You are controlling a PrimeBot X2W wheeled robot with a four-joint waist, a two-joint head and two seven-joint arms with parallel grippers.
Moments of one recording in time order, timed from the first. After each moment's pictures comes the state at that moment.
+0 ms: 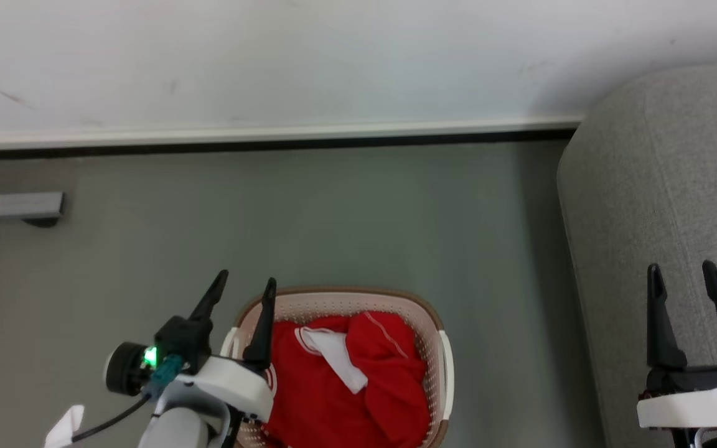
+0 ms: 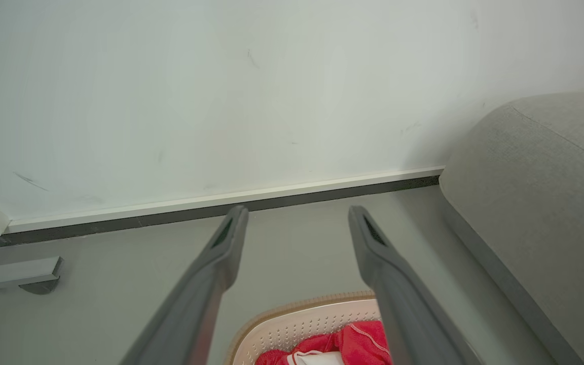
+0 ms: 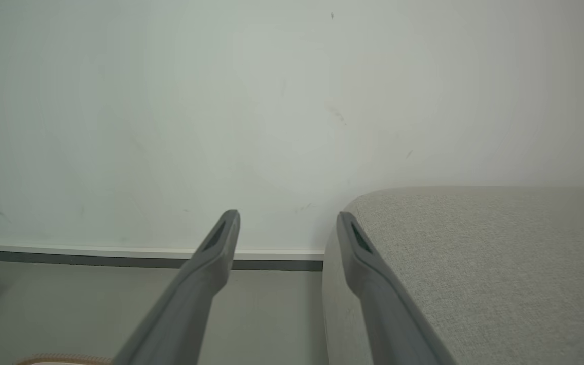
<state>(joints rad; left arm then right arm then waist) -0.28 0.05 -0.11 0.38 -0.02 -0.07 -0.26 -0.12 -0.08 -0.06 0.11 0.19 0.13 -0.26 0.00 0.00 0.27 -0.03</state>
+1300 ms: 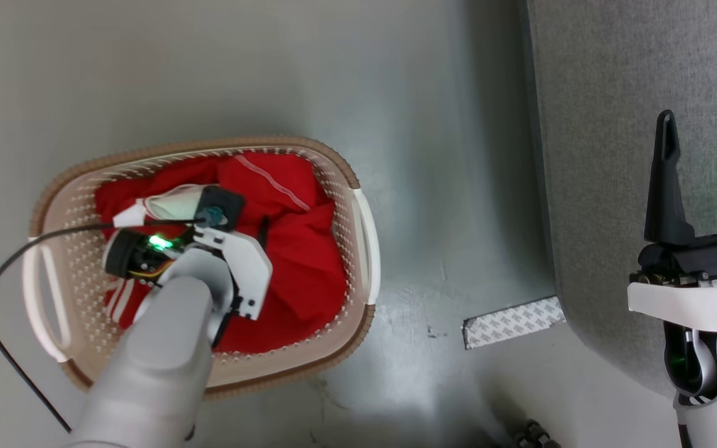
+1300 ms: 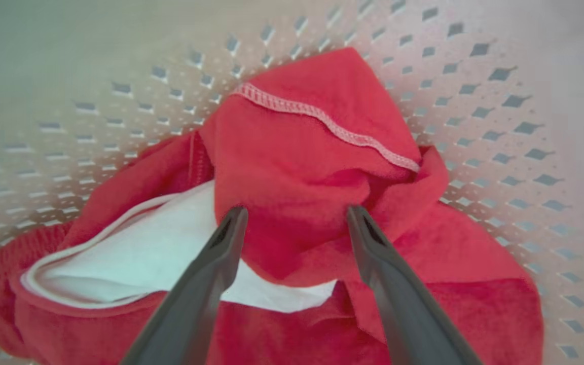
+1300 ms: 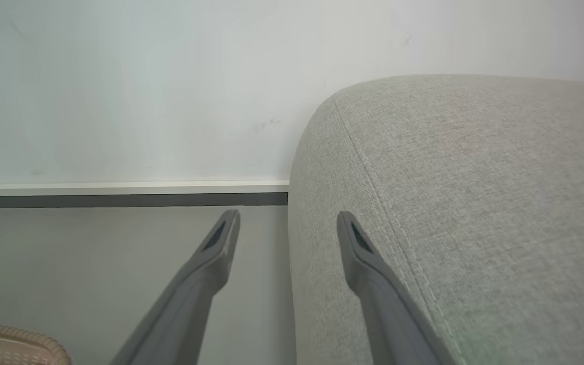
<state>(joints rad) -0.84 0.10 -0.33 0.98 0.02 -0.02 0.00 -0.43 -0.06 0.01 0.00 0.26 0.13 -0.26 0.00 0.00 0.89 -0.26</state>
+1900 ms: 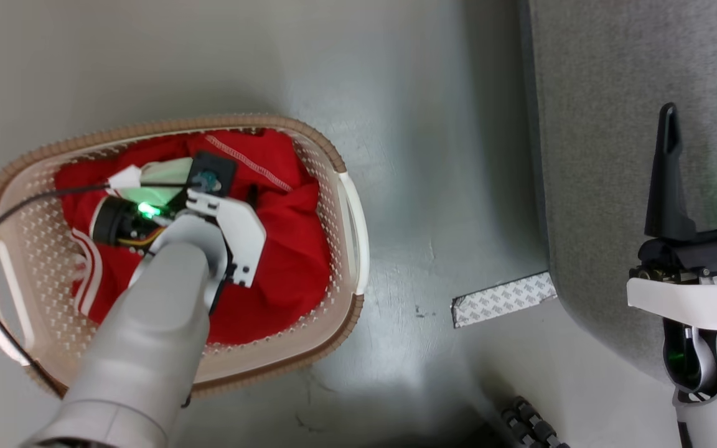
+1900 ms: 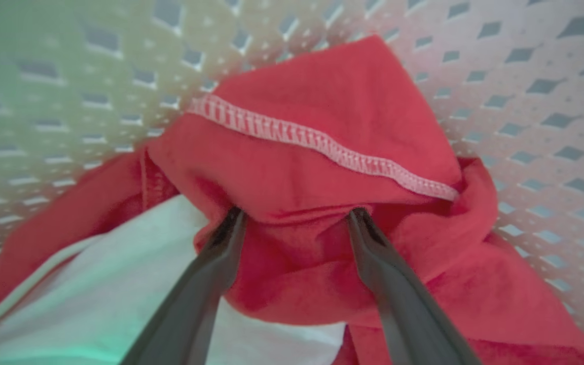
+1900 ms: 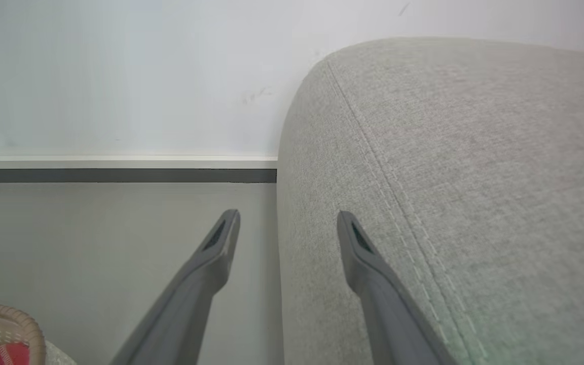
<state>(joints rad) -0.98 0.10 -0.36 1.13 0.01 0.01 -0.04 -0.43 -0.06 0.02 -0.01 0.27 0.13 -0.27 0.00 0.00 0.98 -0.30</state>
